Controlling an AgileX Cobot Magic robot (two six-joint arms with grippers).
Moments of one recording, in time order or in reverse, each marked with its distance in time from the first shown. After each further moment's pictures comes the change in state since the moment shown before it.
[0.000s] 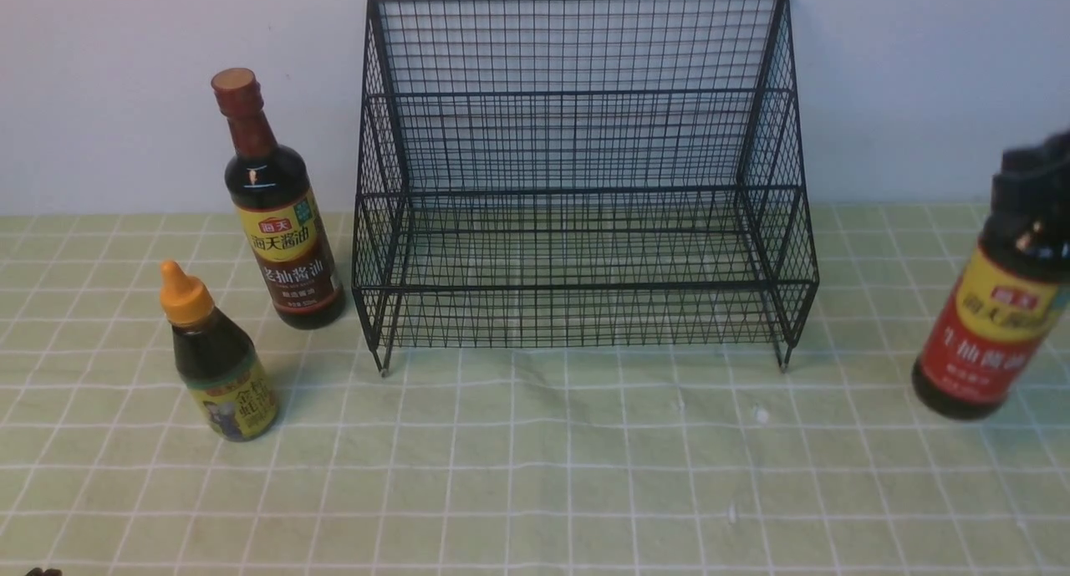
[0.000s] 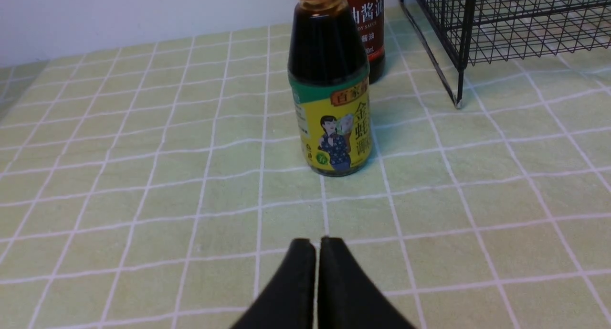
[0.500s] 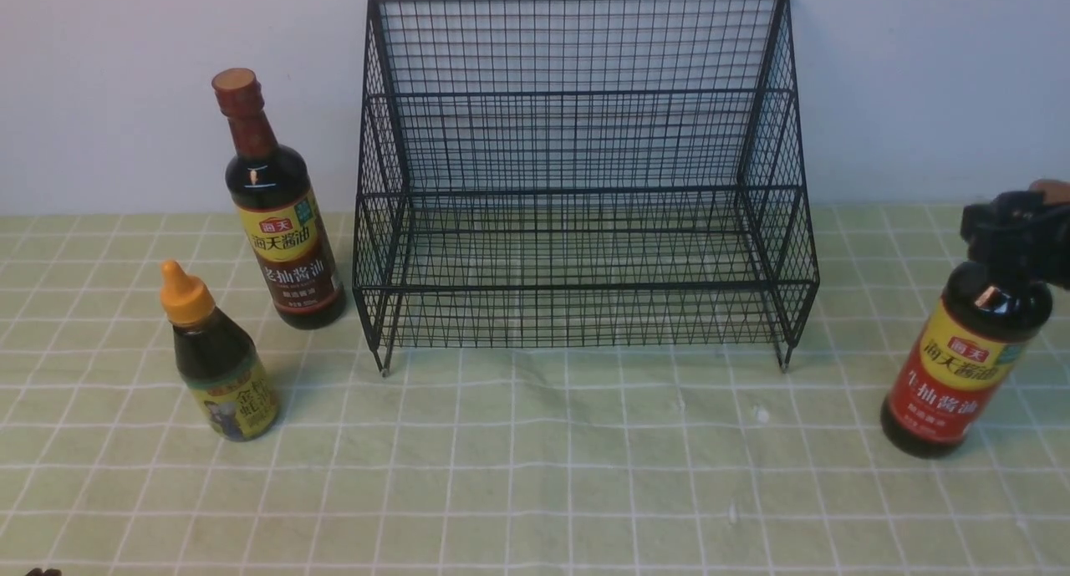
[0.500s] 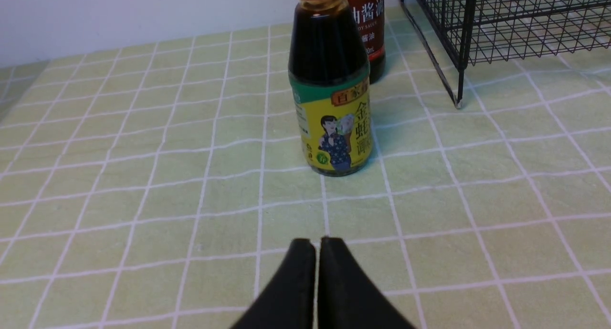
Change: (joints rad) right arm -0.090 0.114 0.219 0.035 -0.190 0.066; left arm 0.000 0.000 0.000 0.000 0.000 0.000
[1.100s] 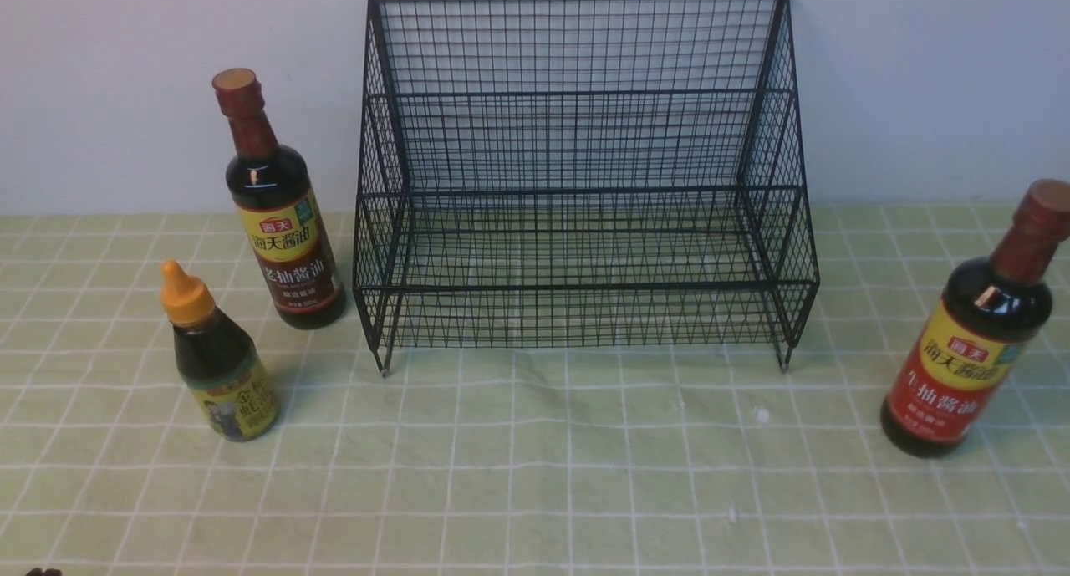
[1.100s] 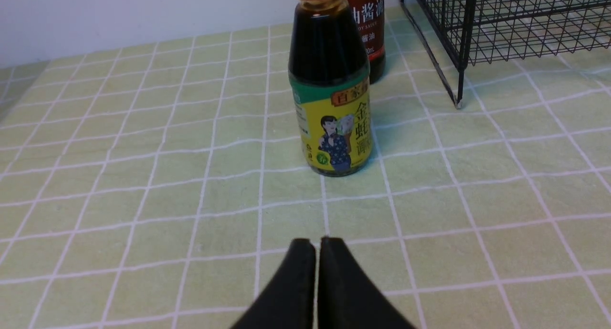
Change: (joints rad) right arm 0.000 -0.332 0.002 0.059 0.009 0.024; left arm 0.000 0.000 0.000 0.000 0.000 0.000
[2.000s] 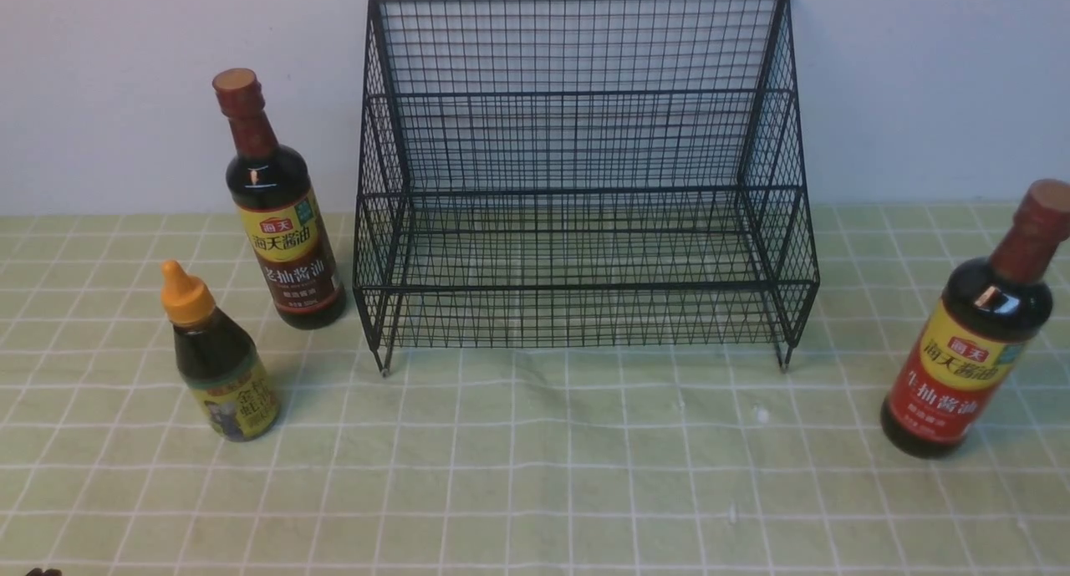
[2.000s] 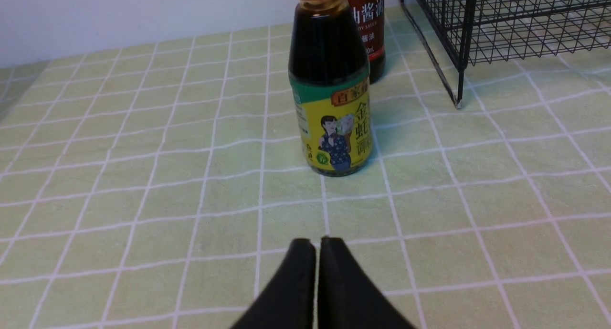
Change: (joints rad) right arm 0.000 -0.984 0.784 0.365 -0.388 -0.061; left arm 0.000 0.000 0.000 0.000 0.000 0.000
